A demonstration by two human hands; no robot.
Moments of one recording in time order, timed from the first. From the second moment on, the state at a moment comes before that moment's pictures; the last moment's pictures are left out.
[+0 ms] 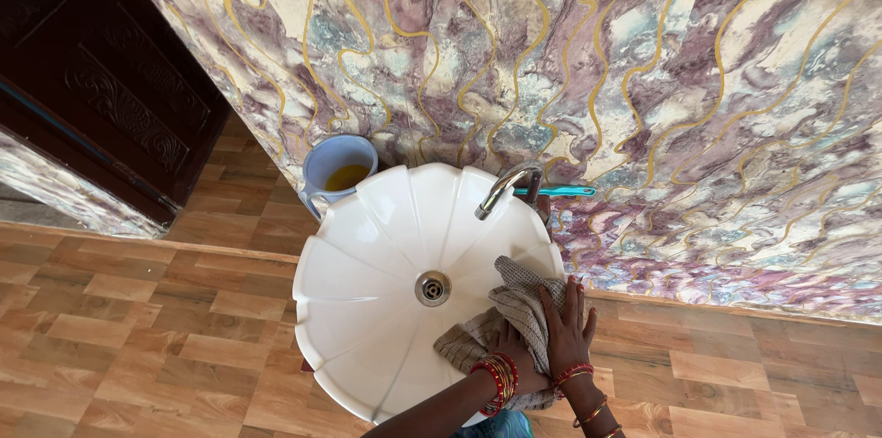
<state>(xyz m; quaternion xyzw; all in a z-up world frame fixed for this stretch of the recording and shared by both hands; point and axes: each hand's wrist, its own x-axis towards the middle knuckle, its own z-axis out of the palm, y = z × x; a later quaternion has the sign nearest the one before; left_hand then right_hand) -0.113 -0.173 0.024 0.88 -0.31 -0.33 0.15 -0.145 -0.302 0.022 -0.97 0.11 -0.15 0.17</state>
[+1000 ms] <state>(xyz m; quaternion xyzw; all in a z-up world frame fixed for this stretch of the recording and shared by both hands) -0.073 -0.197 0.045 0.88 -0.22 -0.12 0.40 -0.030 -0.330 0.068 -0.98 0.15 0.01 0.14</state>
